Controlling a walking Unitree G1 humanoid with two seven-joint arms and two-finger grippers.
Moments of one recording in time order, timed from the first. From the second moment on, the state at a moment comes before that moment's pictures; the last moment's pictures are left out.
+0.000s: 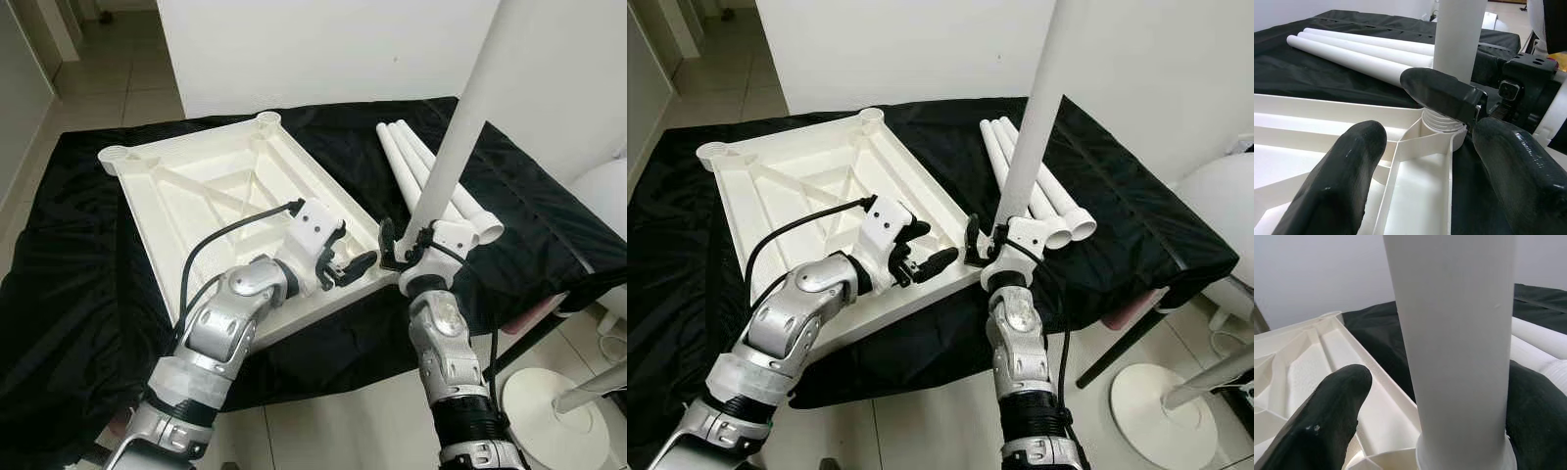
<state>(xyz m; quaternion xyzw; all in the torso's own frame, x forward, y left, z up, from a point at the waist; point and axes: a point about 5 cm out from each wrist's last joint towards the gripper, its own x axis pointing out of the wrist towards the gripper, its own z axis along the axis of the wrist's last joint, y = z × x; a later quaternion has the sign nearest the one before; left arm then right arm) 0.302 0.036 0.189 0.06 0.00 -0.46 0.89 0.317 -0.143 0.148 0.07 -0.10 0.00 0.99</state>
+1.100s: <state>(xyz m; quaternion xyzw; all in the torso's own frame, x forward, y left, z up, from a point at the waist) 0.293 0.033 0.159 0.08 0.00 -0.46 0.88 0.349 -0.177 0.152 -0.07 -0.05 0.21 0.97</state>
